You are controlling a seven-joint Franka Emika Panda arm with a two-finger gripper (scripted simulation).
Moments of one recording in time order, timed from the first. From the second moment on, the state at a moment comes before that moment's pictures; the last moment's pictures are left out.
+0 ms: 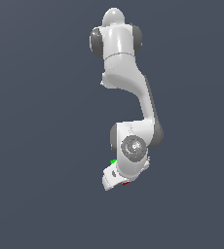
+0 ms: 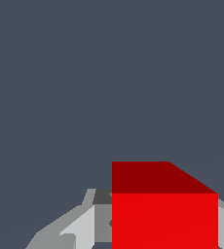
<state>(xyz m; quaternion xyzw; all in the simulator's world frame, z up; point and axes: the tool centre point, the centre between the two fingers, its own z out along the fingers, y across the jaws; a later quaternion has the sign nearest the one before) 0.140 0.058 0.020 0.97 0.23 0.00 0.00</state>
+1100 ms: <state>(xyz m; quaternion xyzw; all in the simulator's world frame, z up) 0.139 0.058 0.067 0.97 0.23 0.00 0.00</state>
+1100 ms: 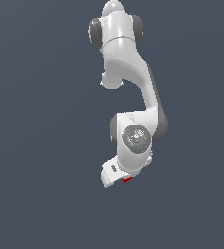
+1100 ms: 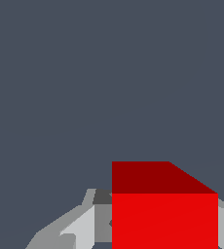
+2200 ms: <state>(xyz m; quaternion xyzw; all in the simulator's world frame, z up) 0.136 0.056 0.116 0.97 0.23 0.00 0.00</state>
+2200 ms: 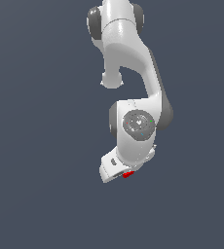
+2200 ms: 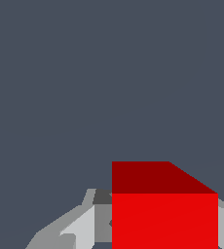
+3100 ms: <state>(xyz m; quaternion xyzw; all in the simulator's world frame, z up) 0.091 0.024 0.070 0.97 0.23 0.00 0.00</state>
